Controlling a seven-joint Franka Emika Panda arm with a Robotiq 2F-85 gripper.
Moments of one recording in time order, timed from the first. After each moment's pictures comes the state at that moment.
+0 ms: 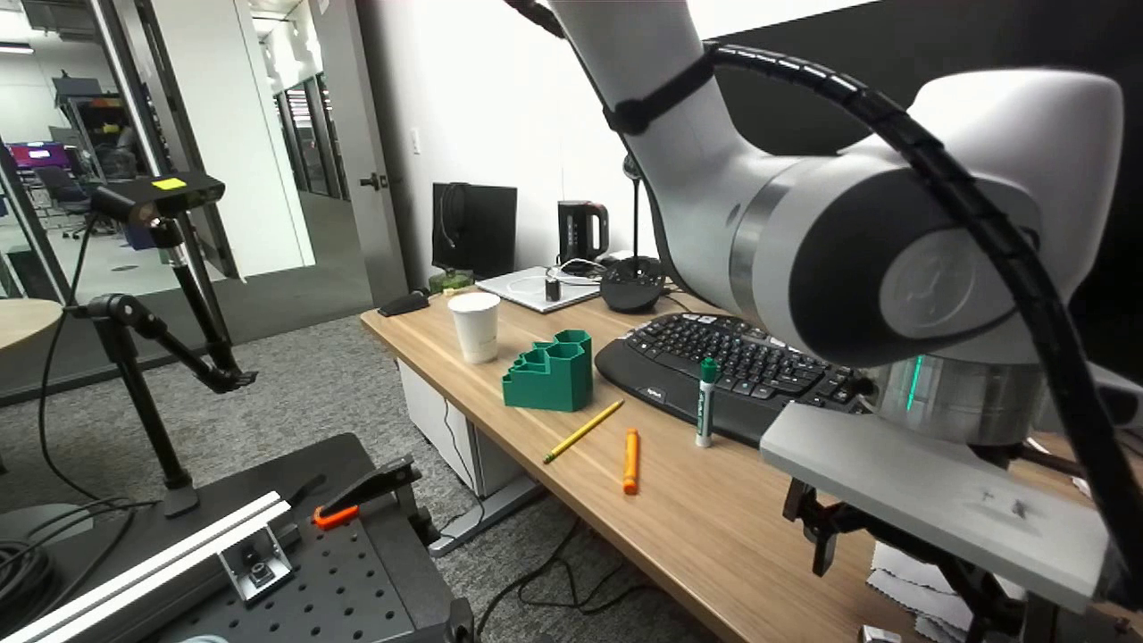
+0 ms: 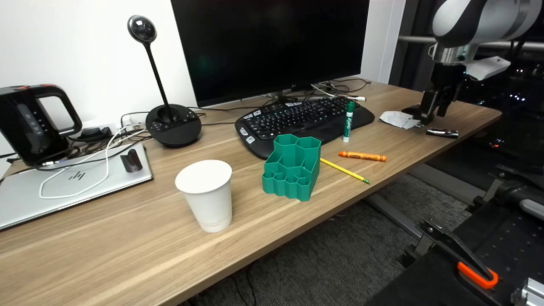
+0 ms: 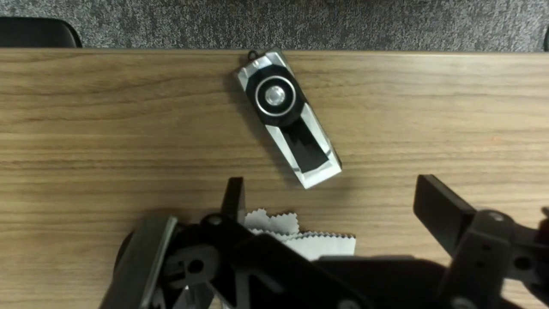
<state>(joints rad) -0.30 0.67 -0.10 -1.89 0.01 2.56 -0.48</state>
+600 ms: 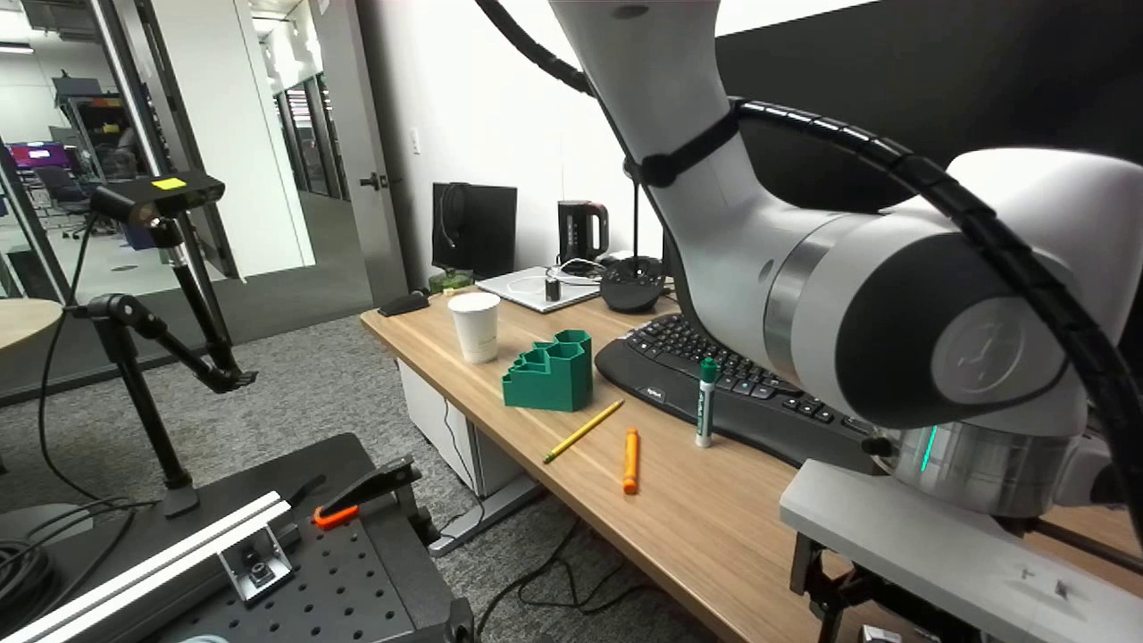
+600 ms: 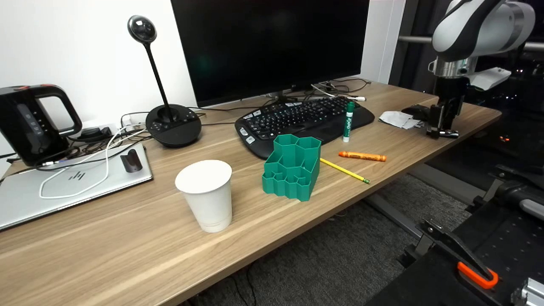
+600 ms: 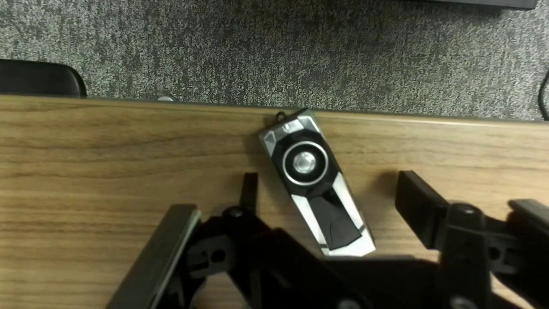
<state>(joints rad) -0.33 0.75 -0.09 -1.83 -0.05 2.47 -0.49</state>
